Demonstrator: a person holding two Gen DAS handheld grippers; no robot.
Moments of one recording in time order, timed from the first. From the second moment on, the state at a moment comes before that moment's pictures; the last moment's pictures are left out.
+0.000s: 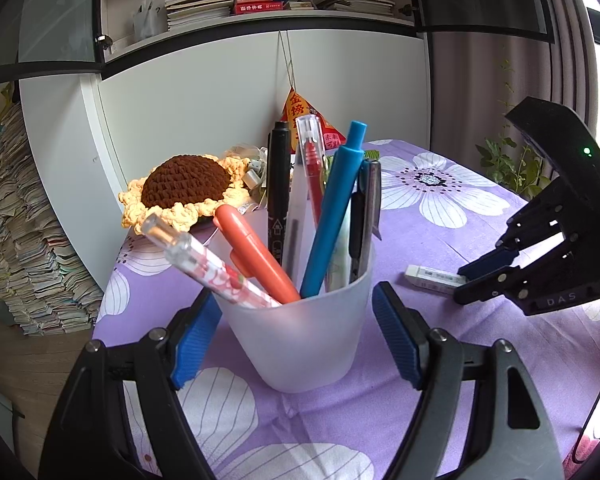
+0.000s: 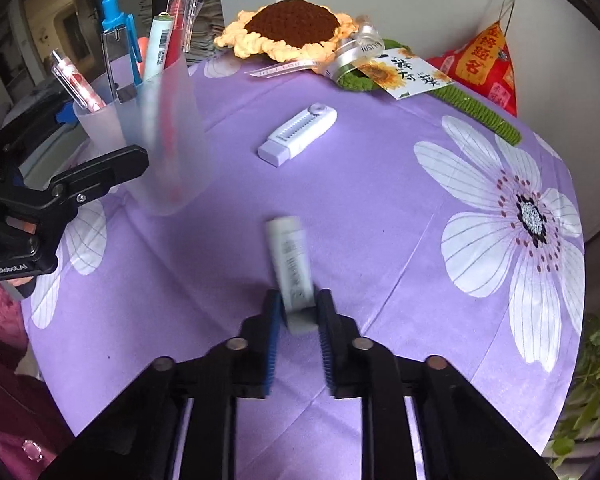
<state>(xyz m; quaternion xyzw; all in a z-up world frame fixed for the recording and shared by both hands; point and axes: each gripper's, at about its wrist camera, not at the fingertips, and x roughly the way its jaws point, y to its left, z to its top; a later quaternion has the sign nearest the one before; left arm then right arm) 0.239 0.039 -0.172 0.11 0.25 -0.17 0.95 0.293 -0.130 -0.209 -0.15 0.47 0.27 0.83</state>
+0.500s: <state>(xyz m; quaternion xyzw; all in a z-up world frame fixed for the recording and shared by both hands) 0.240 0.038 -0.171 0.12 0.25 -0.17 0.95 0.265 -0.135 -0.118 -0.06 0.40 0.30 0.87</state>
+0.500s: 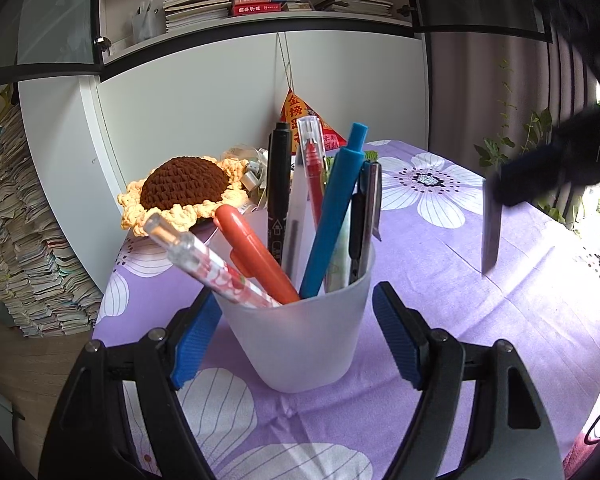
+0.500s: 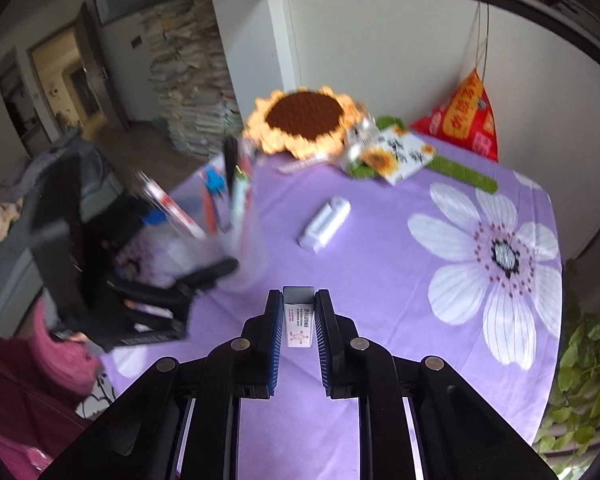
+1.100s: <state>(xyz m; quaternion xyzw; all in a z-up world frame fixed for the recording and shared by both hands) 0.238 0.038 -0.171 0.12 0.25 -0.17 0.95 0.288 -0.047 -0.062 -0.09 0.35 0.38 0.85</state>
